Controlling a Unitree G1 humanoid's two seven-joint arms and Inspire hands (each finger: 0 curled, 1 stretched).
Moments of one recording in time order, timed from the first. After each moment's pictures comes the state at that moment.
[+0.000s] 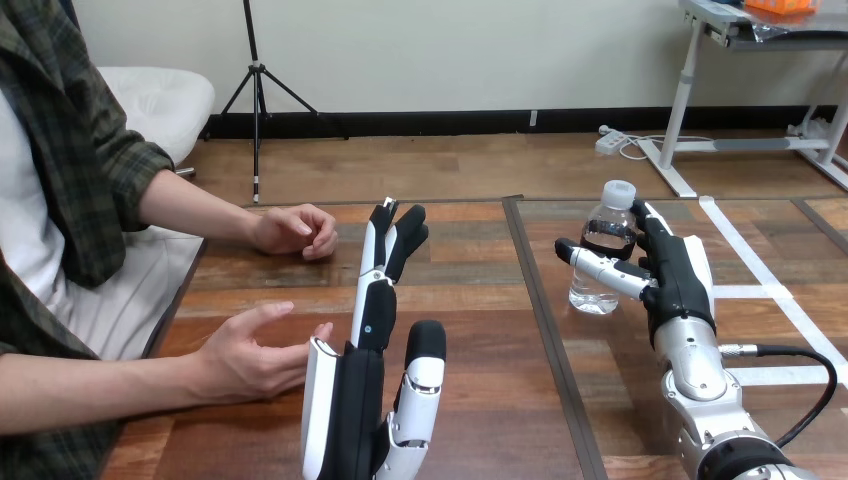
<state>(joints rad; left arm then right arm) 0.22 -0.04 -0.32 0.30 0.51 -1.04 0.52 -0.67 -0.20 -0.11 1.27 -0.10 -0.37 -0.17</state>
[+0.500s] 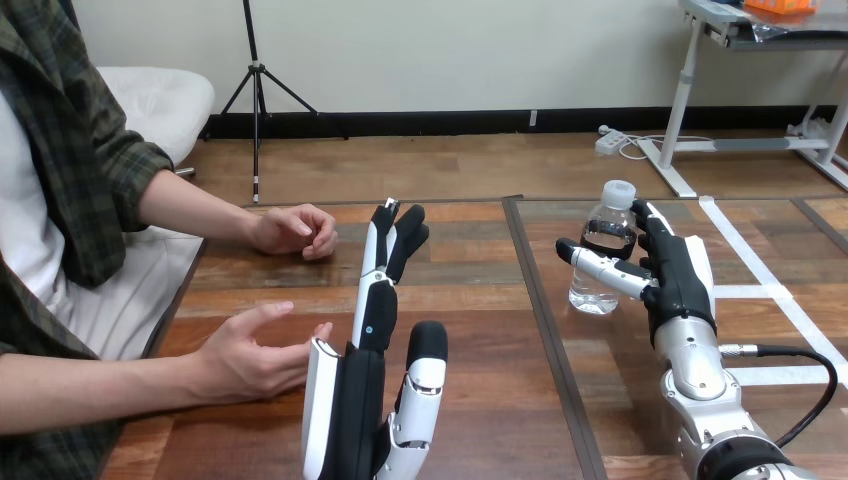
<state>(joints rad) 0.22 -0.04 -0.32 0.30 0.52 -1.04 0.52 -0.67 -0.20 -0.11 1.27 -0.10 -0.37 -0.18</state>
